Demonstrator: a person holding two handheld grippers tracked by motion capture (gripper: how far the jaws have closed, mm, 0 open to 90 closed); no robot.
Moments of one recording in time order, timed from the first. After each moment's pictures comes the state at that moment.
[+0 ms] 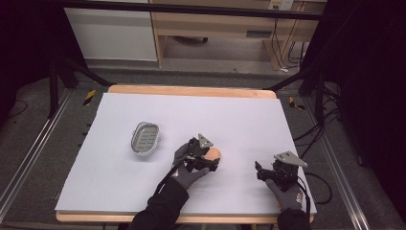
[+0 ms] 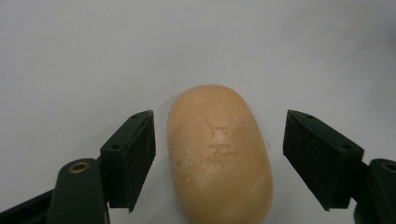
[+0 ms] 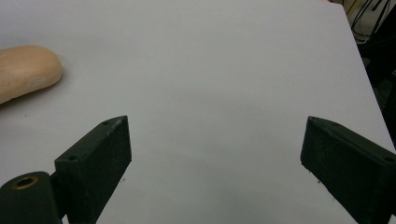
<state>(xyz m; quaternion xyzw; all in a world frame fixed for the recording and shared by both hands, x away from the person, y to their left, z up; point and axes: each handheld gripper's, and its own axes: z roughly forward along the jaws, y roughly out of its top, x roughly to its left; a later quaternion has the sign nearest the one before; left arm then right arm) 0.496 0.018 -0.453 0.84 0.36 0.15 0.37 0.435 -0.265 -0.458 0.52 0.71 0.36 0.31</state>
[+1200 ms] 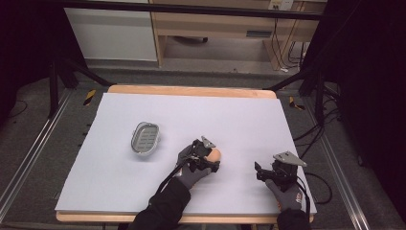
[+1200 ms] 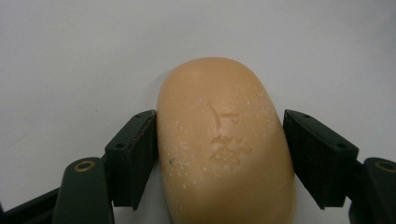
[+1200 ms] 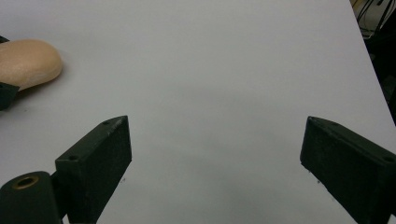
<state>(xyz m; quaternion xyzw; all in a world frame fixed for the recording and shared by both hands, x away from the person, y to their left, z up) 0.507 0.009 -0.475 0.86 0.37 0.12 0.34 0.436 -0.265 -0.460 0.53 0.71 0.36 0.30</state>
